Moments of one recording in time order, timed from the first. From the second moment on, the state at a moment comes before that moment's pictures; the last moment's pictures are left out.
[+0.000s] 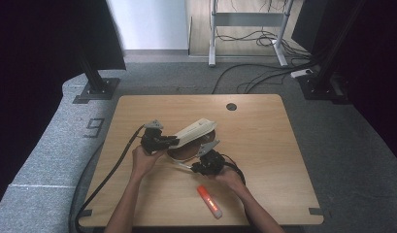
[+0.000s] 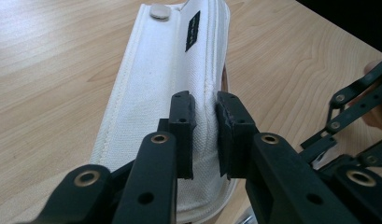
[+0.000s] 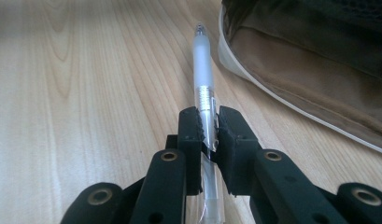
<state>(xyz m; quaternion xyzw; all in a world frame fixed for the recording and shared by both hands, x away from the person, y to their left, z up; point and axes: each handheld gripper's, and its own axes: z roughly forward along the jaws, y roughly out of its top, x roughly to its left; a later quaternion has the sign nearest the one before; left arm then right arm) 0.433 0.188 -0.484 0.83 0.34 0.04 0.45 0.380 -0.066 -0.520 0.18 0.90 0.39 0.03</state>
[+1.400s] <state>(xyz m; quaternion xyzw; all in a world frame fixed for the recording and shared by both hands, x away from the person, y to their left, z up) 0.433 0.185 -0.481 0.82 0.34 0.04 0.46 0.444 -0.083 -0.508 0.25 0.90 0.35 0.08</state>
